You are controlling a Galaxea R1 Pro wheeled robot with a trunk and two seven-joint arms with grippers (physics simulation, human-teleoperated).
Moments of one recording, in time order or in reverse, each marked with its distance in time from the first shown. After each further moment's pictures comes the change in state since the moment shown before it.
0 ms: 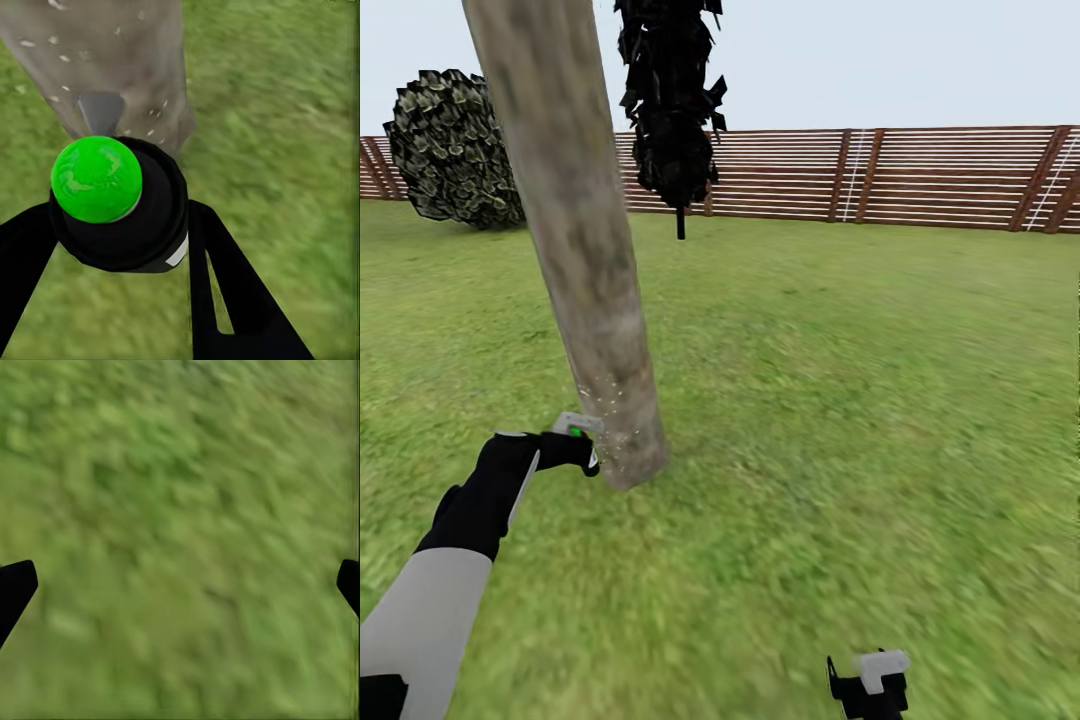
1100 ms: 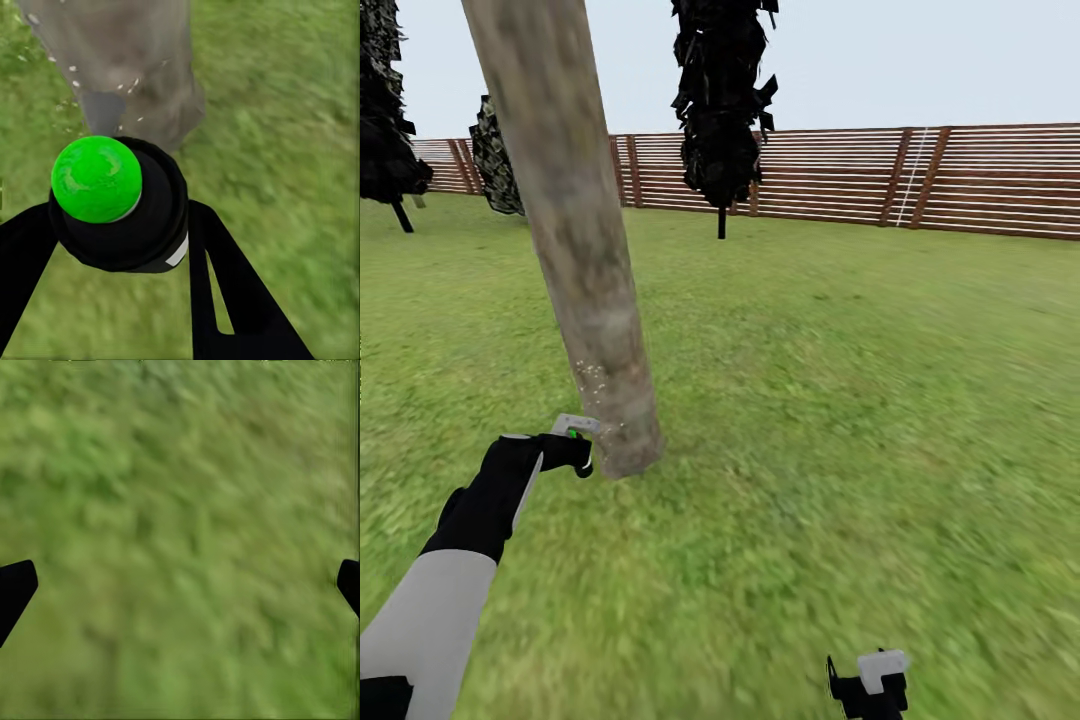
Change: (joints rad) left arm 0.005 -0.016 0.008 0.006 -0.011 -0.003 0.085; right arm 0.000 0.000 0.001 0.000 0.000 0.000 0.000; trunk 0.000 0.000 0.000
